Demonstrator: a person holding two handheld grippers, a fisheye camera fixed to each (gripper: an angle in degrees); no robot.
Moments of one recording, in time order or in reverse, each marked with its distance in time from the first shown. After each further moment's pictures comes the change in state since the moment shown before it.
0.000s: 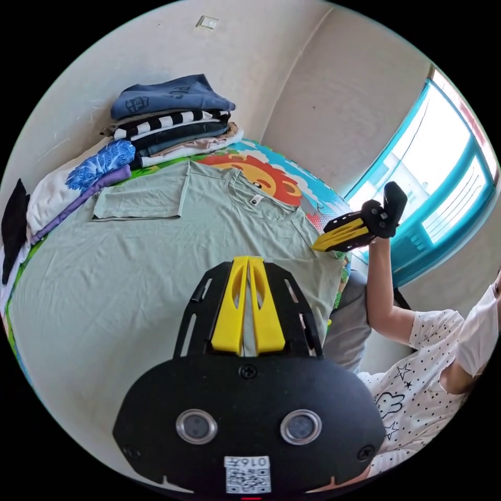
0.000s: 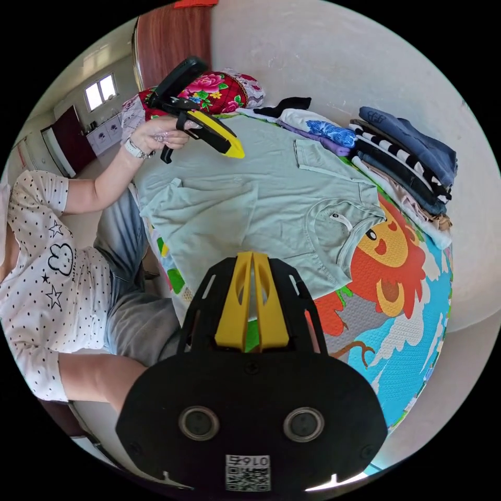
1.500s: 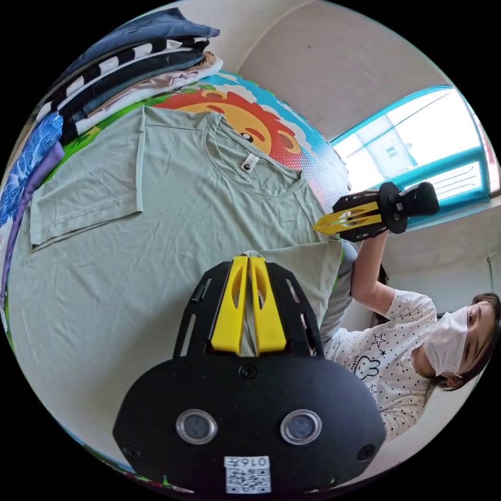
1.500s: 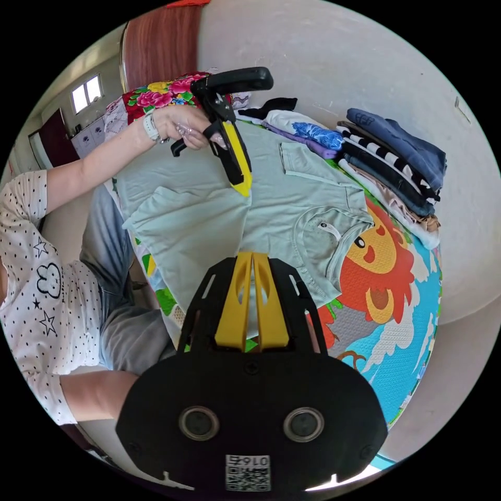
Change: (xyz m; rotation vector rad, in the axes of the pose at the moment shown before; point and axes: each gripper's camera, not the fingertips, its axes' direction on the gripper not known) left arm -0.064 -0.080 0.116 -0.401 0.158 0.037; right arm -0.018 -0.045 0.024 0.038 0.039 0.039
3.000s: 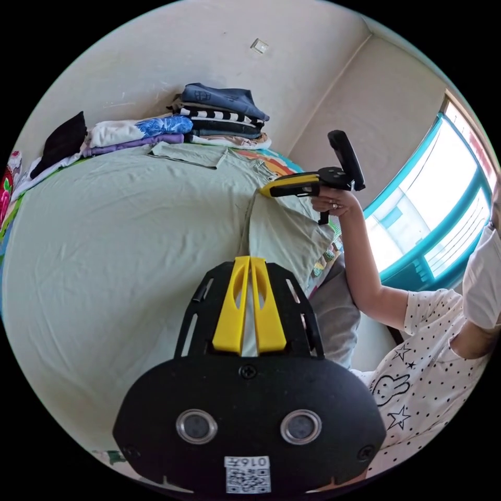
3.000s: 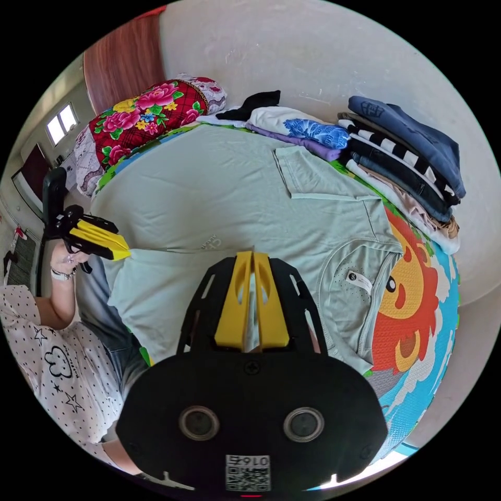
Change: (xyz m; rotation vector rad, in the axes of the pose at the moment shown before) left arm 0.145 0.409 -0.173 0.594 -0.177 -0.237; right arm -0.018 -0.111 0.121 -0.016 -0.013 0.133
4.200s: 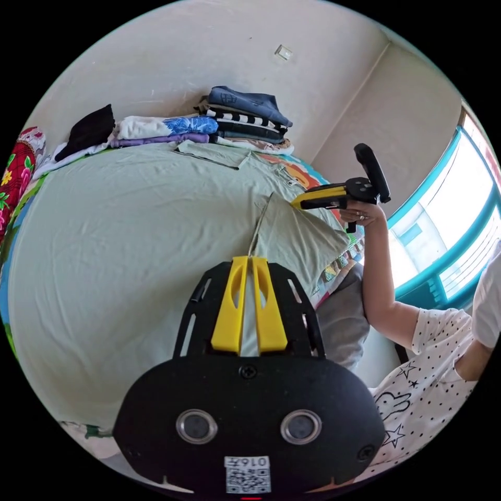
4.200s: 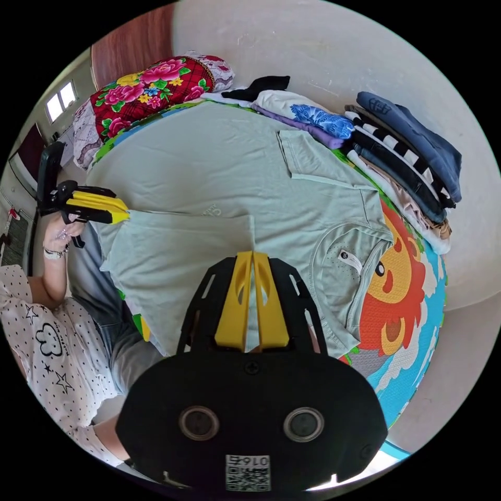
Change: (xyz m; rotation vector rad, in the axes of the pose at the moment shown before) left arm 0.051 -0.005 -0.074 0.040 -0.088 -0.098; right arm -0.023 0.010 0.005 -0.111 0.055 -0.061
